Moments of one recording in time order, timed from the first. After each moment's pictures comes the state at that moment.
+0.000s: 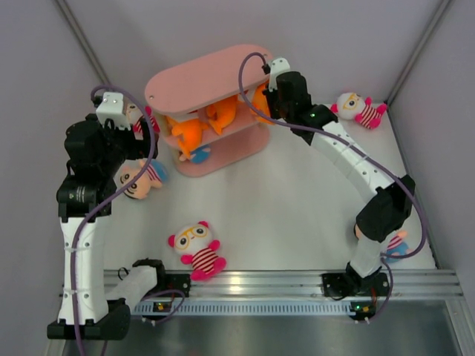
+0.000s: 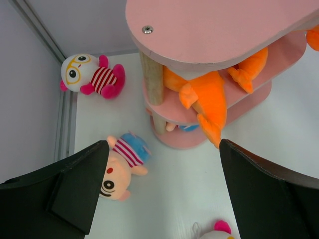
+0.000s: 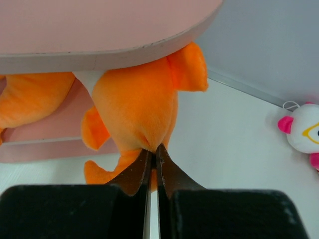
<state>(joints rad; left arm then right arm) -0.01 0.97 1.47 -0.73 0.11 0.04 0.59 1.77 1.83 -0.46 0.27 -0.04</state>
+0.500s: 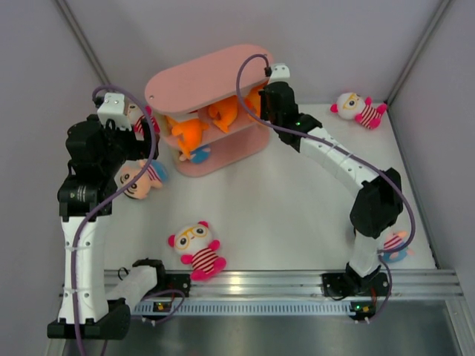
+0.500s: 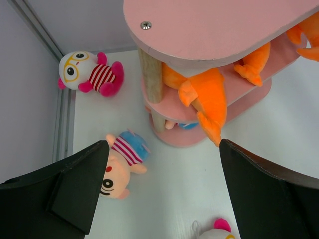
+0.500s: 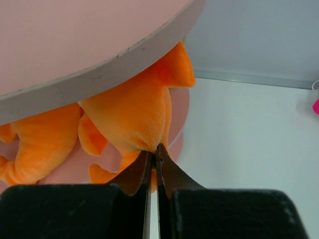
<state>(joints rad) -0.01 0.97 1.45 -0.73 0.12 0.04 0.62 1.82 1.73 -0.22 0.42 0.18</state>
